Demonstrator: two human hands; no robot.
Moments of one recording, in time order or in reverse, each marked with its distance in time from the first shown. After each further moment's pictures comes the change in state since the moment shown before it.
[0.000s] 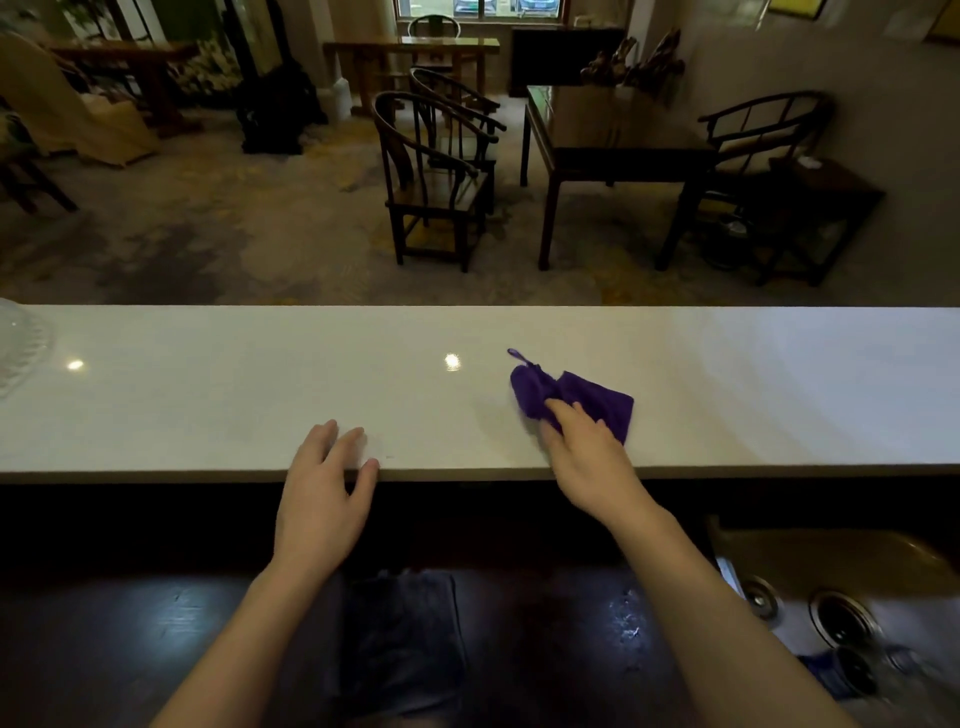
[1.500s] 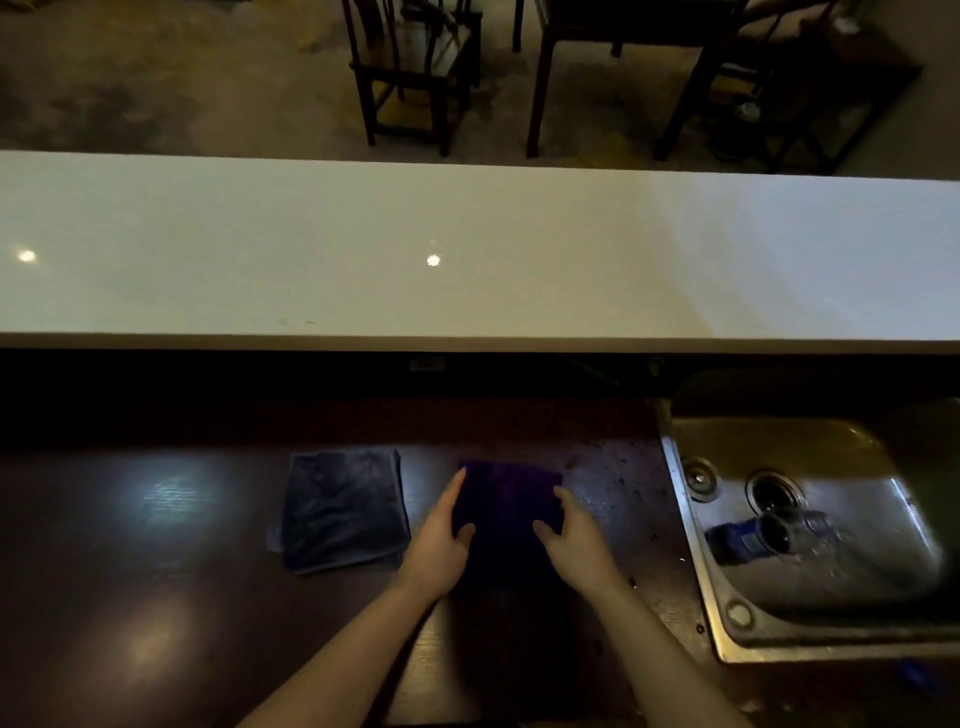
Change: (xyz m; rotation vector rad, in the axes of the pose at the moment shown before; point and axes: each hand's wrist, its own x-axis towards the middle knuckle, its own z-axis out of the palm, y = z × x) left_hand -0.175 0.053 0.183 -0.423 -0.605 -0.218; right_hand -0.161 0.179 0.102 0.235 -0.245 0.537
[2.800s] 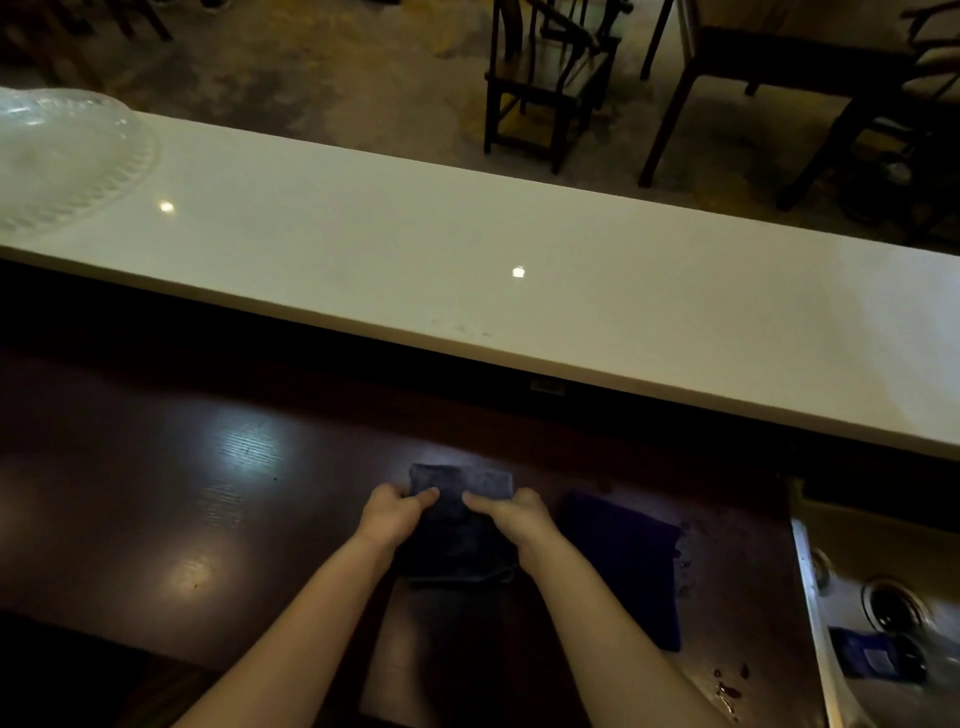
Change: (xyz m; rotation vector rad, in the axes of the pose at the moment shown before) left_hand 0.007 -0.093 -0.157 -0.466 0.334 -0.554; right_hand 0.021 -0.153 0.148 0.361 -0.318 0.285
